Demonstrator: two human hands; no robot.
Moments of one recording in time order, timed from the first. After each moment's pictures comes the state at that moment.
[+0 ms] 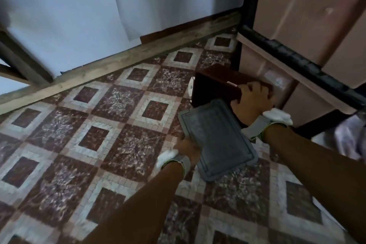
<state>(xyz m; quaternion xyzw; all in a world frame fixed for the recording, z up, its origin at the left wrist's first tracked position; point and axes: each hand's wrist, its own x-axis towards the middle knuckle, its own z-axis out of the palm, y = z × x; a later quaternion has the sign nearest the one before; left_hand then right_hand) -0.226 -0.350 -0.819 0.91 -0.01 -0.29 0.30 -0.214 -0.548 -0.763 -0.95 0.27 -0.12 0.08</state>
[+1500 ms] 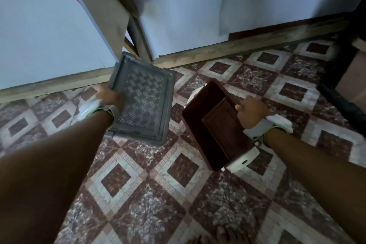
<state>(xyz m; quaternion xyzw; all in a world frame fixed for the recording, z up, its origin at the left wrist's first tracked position) -0.195 0.071 -0.682 0.92 0.35 0.03 0.20 -0.185 -0.317 -0.767 -0.97 0.09 0.02 0.22</state>
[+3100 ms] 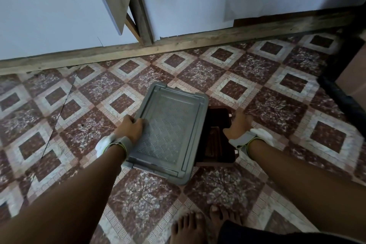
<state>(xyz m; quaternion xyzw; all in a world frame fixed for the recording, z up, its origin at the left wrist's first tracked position) -0.290 0.039 -0.793 0.90 0.32 -0.06 0.29 -0.220 -0.291 -0.873 -0.99 0.09 0.03 0.12</state>
